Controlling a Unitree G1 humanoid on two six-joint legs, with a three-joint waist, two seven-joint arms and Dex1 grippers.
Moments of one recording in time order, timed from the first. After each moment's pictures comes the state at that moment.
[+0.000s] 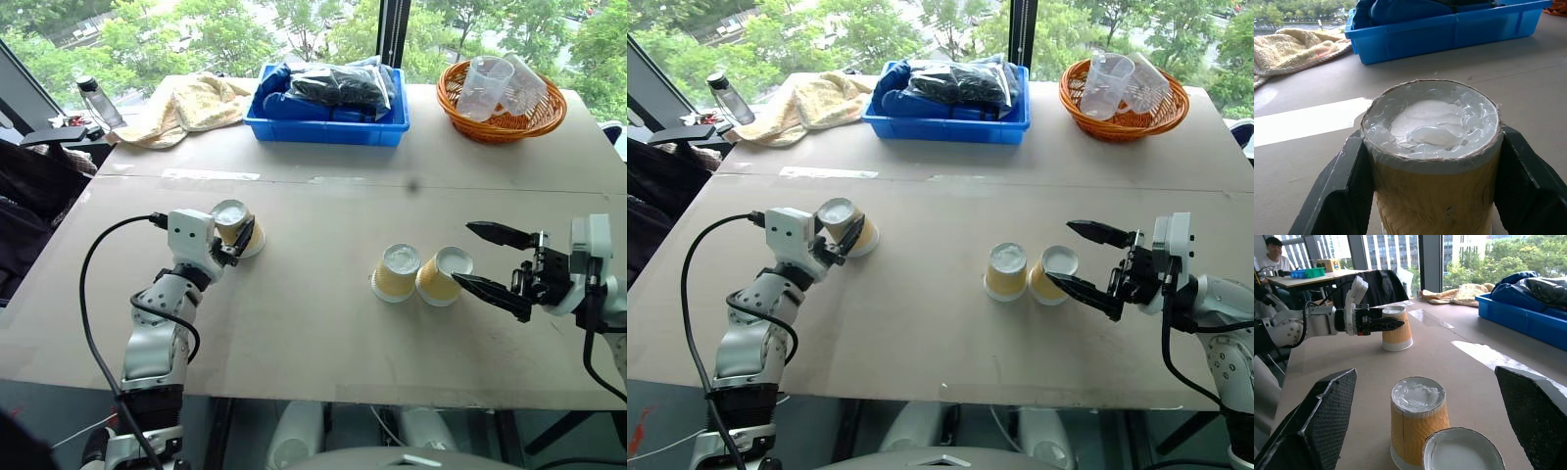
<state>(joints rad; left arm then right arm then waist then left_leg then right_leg) -0.14 0.41 0.23 -0.05 -0.24 0.11 -0.43 -0.01 -0.68 -0.27 -0.39 0.79 0.34 1.06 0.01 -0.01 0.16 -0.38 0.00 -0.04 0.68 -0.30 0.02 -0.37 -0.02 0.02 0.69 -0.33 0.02</state>
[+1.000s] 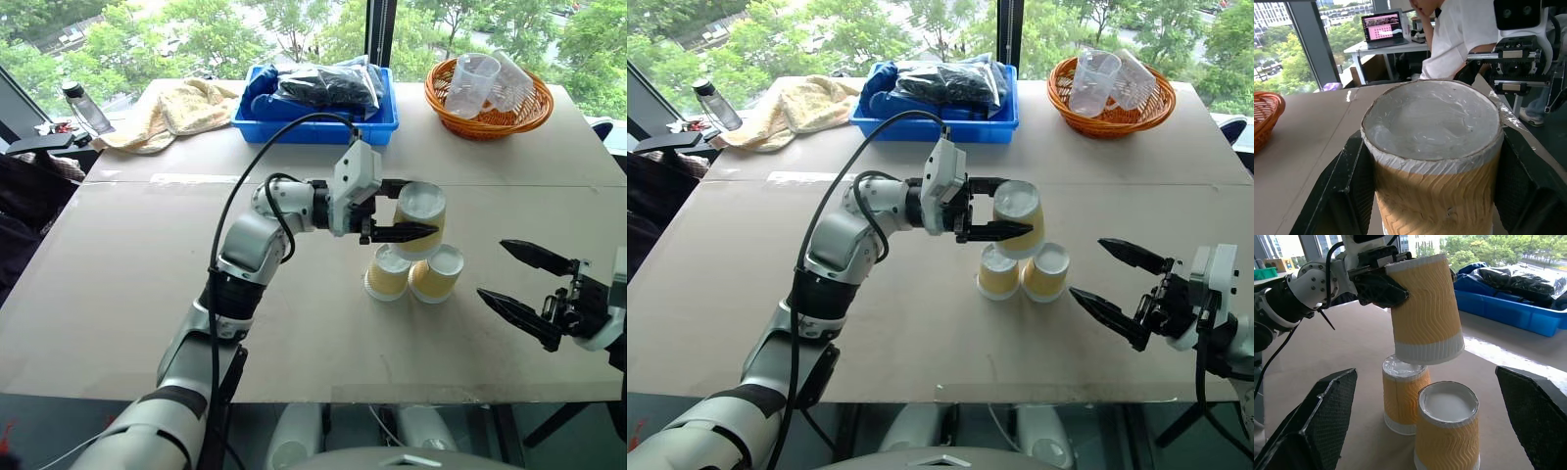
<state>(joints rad) -0.79 0.32 -0.26 0.05 -0.41 0.30 -1.15 0.27 -0.66 -0.45 -0.58 0.85 0.35 0.96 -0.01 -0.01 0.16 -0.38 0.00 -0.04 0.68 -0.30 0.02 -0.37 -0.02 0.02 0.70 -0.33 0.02</state>
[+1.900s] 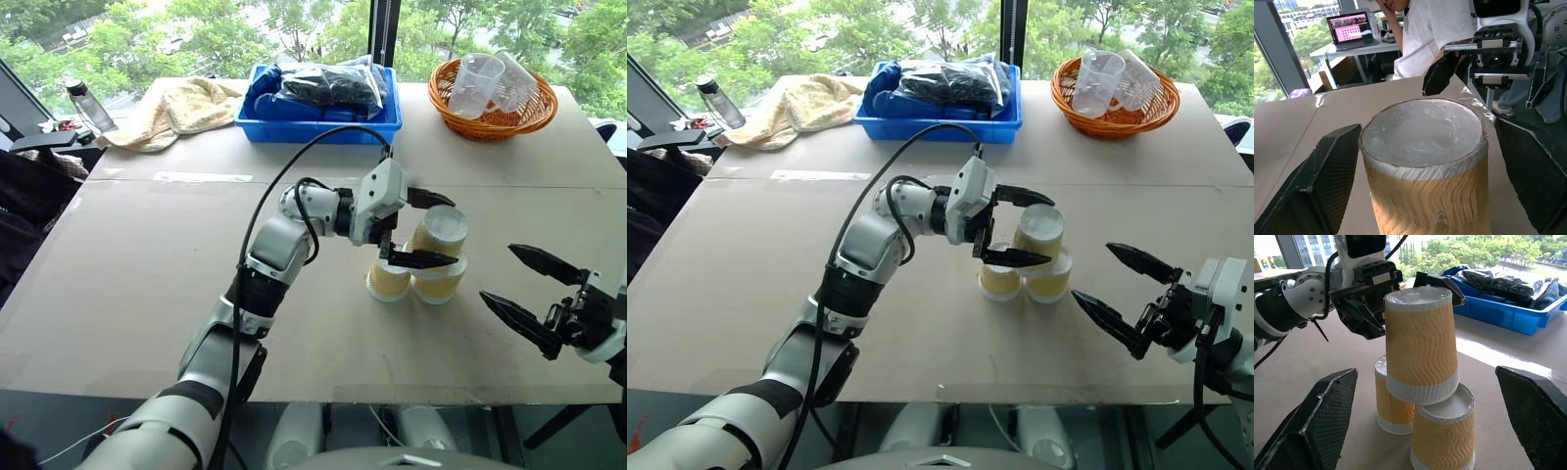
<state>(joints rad) -0.82 0.23 -0.30 0.15 -0.35 0.21 -1.23 0.34 -0.62 -0.47 -0.63 0.83 0.30 0.89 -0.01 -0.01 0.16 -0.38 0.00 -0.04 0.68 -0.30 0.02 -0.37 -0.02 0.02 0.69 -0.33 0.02</state>
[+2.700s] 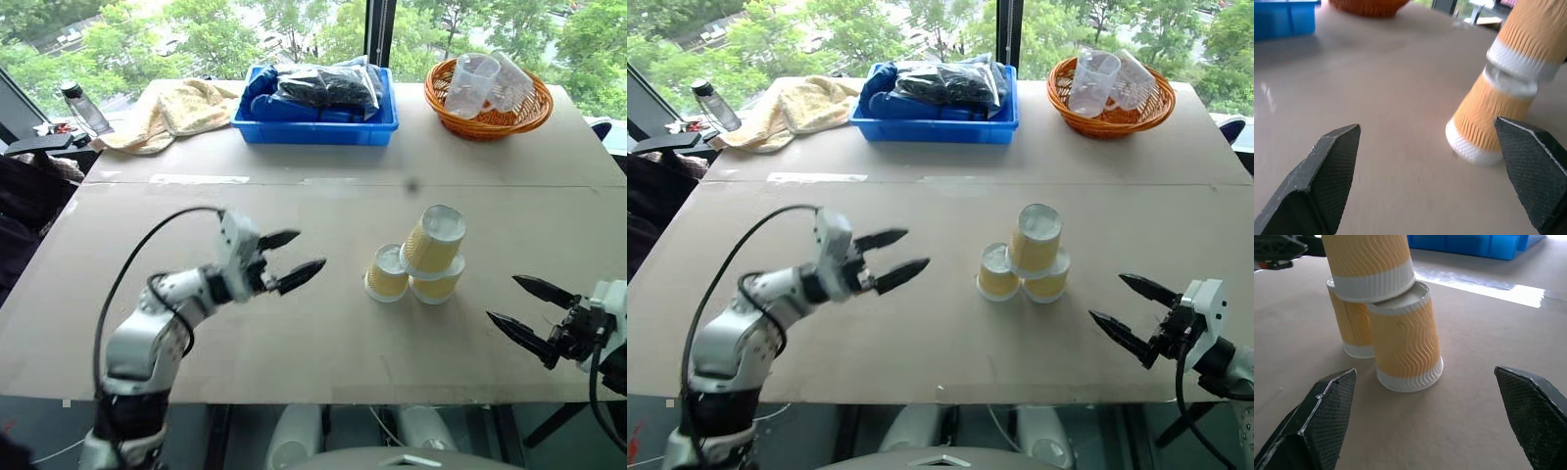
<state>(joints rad) 0.04 0.57 0.13 -0.38 -0.46 0.50 -0.84 0.32 -0.62 -0.39 -0.21 0.62 0.13 1.07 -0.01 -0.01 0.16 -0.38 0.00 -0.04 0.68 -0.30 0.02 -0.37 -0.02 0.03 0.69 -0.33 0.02</state>
